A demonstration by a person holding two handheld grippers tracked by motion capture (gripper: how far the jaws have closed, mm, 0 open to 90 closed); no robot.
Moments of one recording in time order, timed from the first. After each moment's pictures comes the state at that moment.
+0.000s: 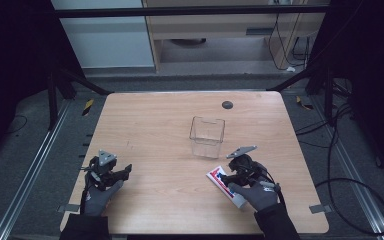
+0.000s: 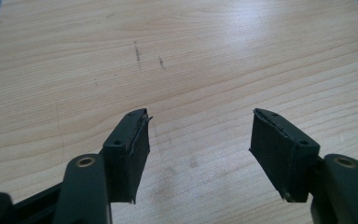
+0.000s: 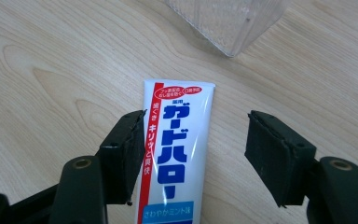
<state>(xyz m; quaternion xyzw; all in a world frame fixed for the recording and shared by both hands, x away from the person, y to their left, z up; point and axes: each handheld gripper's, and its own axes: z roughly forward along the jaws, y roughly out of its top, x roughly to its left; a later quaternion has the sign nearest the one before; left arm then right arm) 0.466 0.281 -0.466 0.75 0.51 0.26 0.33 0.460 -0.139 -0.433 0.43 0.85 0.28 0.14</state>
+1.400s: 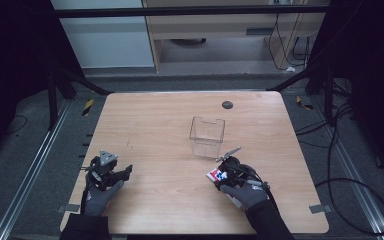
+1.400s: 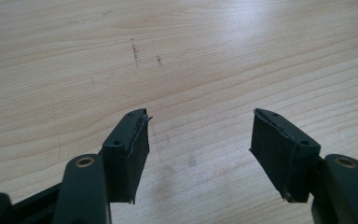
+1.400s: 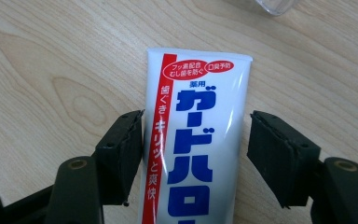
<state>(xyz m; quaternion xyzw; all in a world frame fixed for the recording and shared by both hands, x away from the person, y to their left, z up) 0.467 0.280 -0.467 0.75 0.51 0.26 0.32 0.478 -0.118 -0.470 0.43 0.87 0.22 0.09</state>
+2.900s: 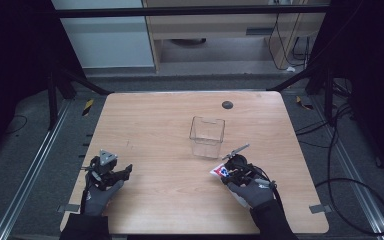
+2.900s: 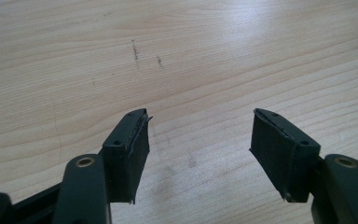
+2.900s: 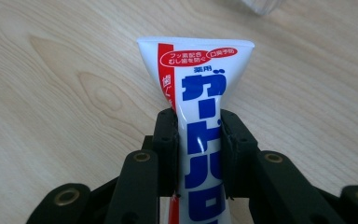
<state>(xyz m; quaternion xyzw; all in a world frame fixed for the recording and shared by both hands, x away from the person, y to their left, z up) 0.468 0.280 -0.466 0.75 0.51 0.26 0.32 0.470 -0.134 -0.444 0.44 0.86 0.24 0.07</state>
